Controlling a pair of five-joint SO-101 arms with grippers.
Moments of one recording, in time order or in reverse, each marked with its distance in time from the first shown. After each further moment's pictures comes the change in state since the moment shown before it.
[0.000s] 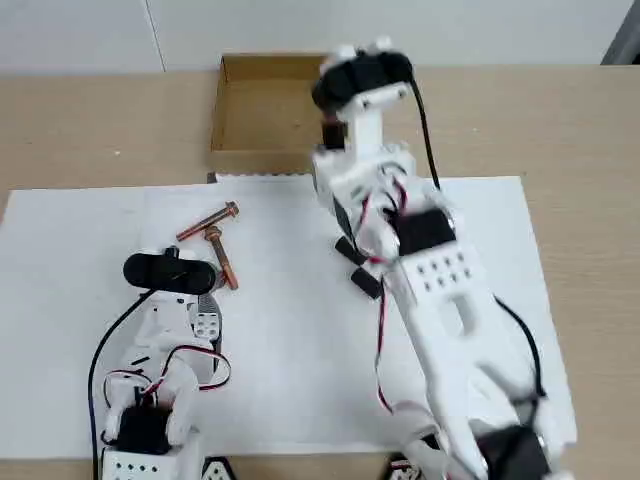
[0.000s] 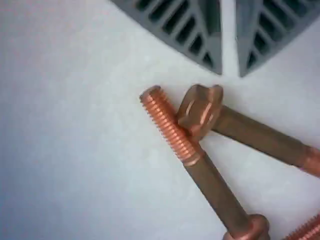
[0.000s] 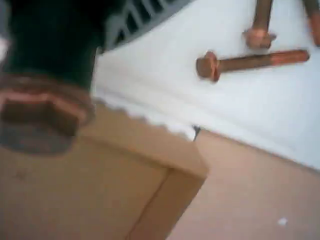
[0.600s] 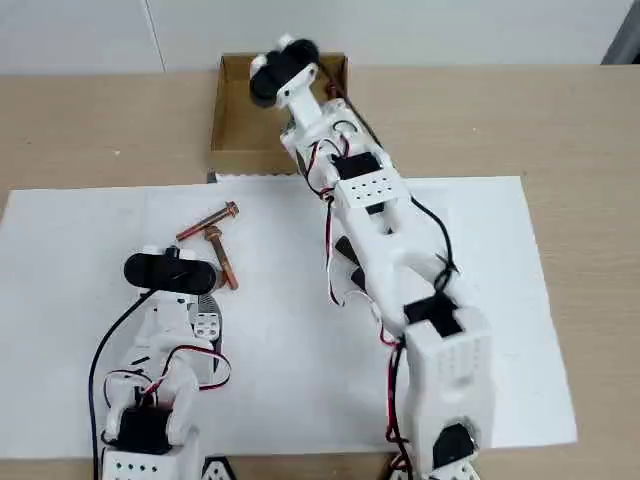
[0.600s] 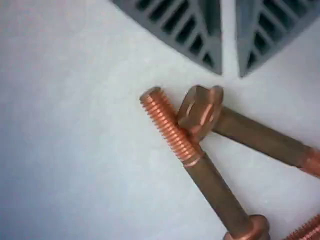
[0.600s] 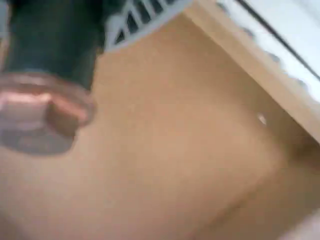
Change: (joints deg) left arm 0.0 0.0 0.0 0.0 -0.1; right arm 0.3 47.9 -31.0 -16.4 25.5
